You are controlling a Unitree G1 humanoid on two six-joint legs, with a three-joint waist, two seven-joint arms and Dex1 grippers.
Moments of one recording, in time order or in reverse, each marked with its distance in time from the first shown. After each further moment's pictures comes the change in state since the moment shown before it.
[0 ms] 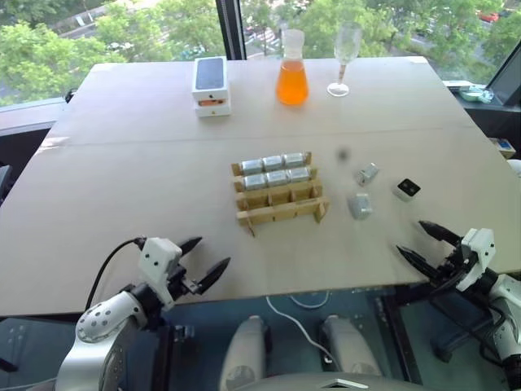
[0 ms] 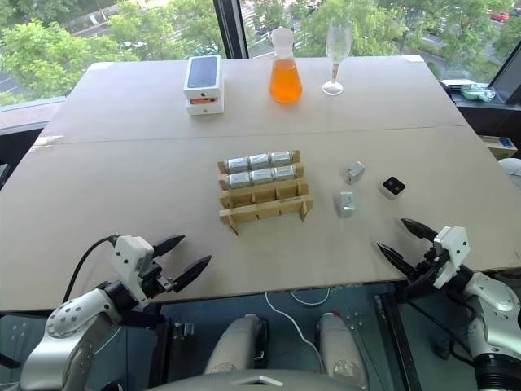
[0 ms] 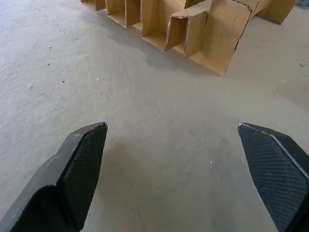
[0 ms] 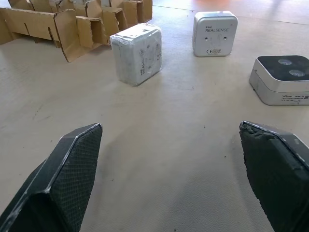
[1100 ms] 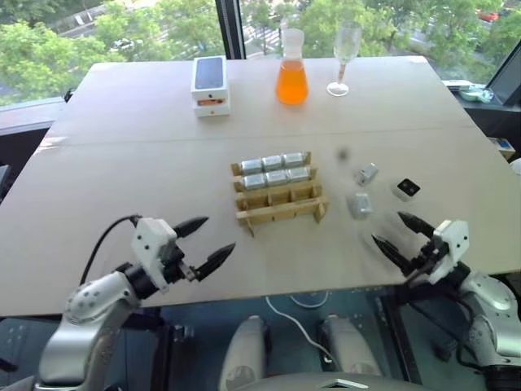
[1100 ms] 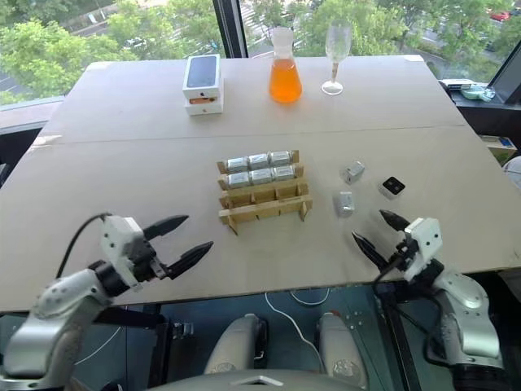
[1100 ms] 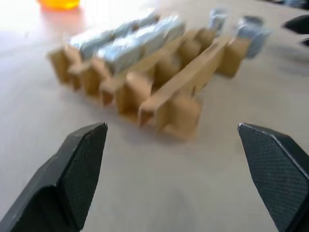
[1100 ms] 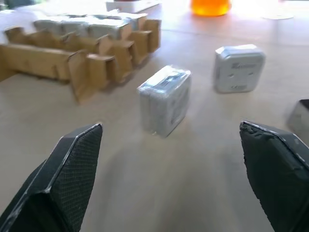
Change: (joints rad) left arm -0.093 0.158 0.078 -0.135 -0.185 0.049 -0.156; right arm 0.054 0.165 0.110 -0.416 -0.128 0.228 -0.406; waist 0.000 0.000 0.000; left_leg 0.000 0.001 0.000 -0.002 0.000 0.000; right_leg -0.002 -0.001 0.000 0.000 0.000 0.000
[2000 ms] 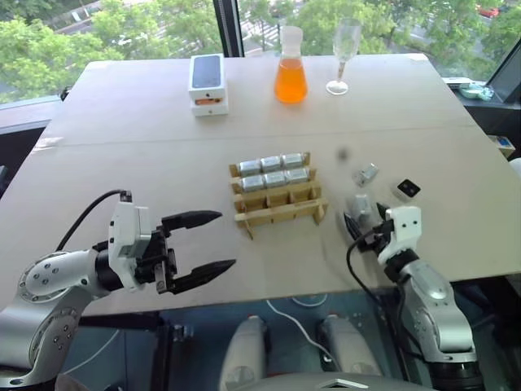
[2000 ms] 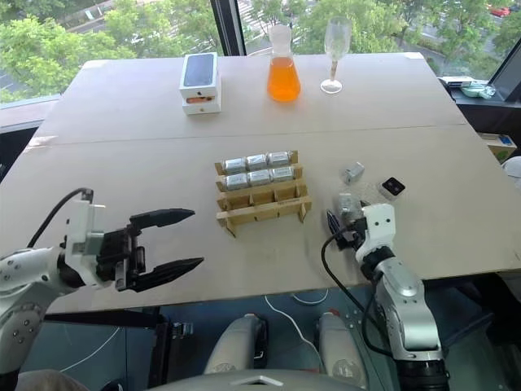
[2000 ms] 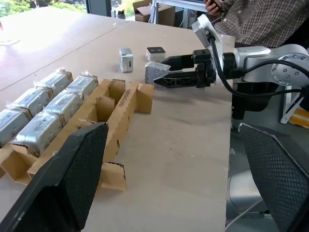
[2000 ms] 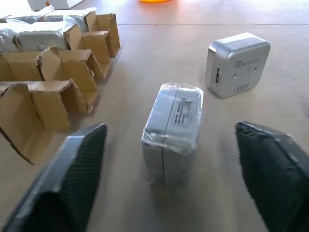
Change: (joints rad) left arm -0.034 0.138 0.078 -0.047 -0.198 0.084 -0.228; right arm -0.054 0.207 0.168 -0.121 -0.170 0.210 -0.375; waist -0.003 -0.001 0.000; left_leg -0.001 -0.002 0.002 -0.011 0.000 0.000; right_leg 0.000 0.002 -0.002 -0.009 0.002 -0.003
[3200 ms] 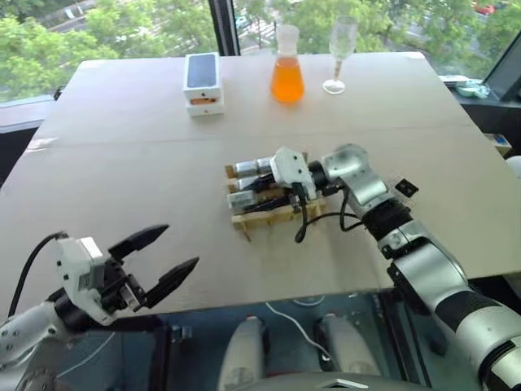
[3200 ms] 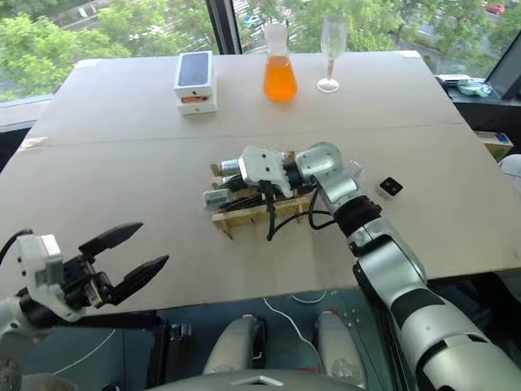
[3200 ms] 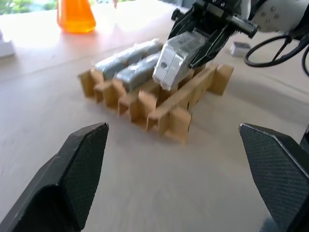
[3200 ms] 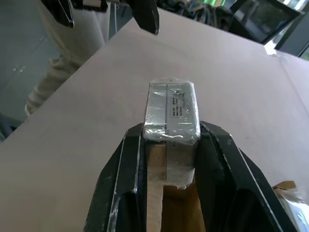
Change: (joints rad) left arm 0.324 -0.248 0.223 -0.036 0.066 -0.111 0.153; right arm -1.117 0.057 0.364 1.092 -0.030 -0.534 1.108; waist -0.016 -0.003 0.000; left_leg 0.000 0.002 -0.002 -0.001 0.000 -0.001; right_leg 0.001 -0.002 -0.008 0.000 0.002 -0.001
